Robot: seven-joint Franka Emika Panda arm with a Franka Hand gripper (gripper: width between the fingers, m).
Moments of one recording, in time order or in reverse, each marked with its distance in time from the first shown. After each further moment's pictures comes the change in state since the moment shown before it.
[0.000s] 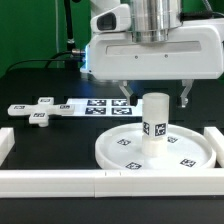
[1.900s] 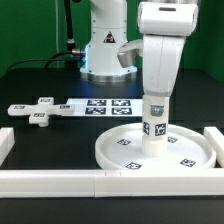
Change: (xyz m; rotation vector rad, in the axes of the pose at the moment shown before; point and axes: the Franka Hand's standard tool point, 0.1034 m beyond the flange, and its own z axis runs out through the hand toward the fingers) arm 0.002 -0.004 0.004 -0.119 -0.073 -1.611
